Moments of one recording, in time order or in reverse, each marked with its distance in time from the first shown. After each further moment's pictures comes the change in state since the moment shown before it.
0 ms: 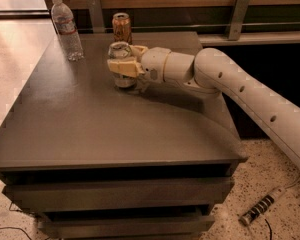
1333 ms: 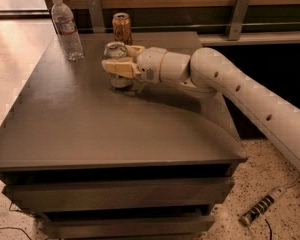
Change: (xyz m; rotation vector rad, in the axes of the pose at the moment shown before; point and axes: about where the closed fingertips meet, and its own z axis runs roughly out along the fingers) arm -0.002 0.007 0.008 -0.017 -0.002 -0.001
